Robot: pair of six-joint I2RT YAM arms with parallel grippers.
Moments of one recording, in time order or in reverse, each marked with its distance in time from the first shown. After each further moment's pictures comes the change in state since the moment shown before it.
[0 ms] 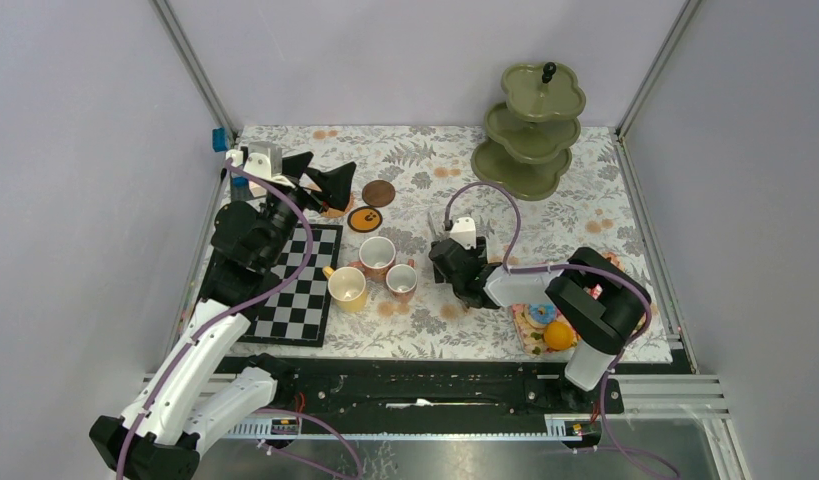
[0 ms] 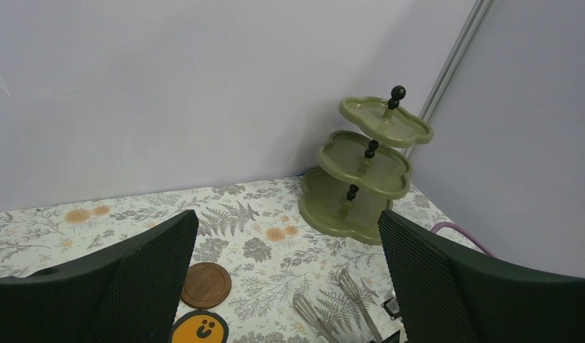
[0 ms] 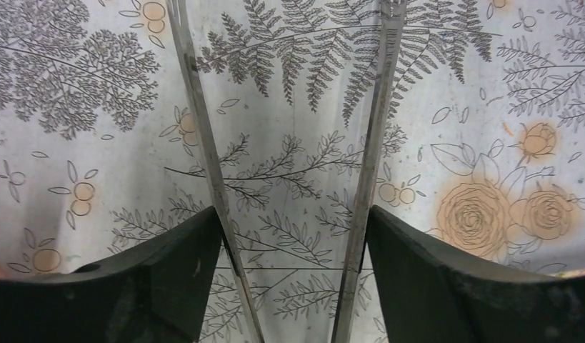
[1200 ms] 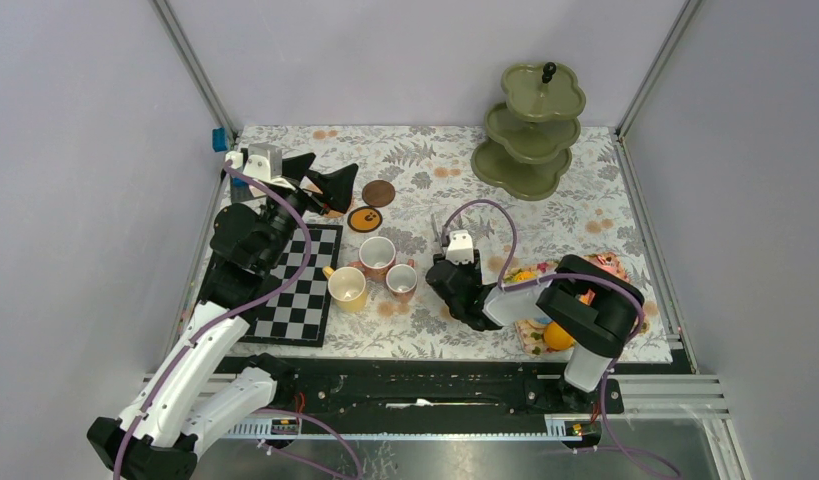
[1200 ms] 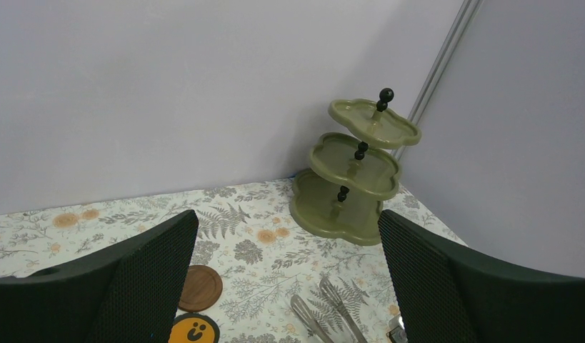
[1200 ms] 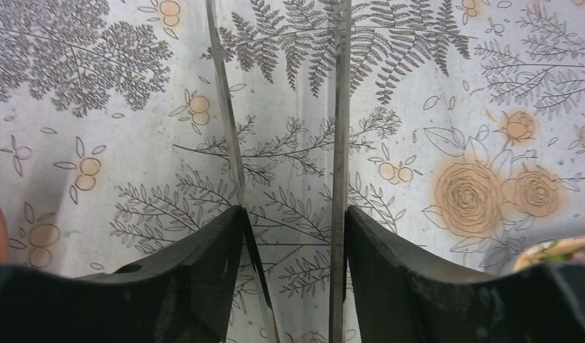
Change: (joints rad) left arm -0.021 -0.012 0.000 0.000 -0.001 -0.010; right arm 0.110 0.023 -0.123 0.251 0.187 -0.020
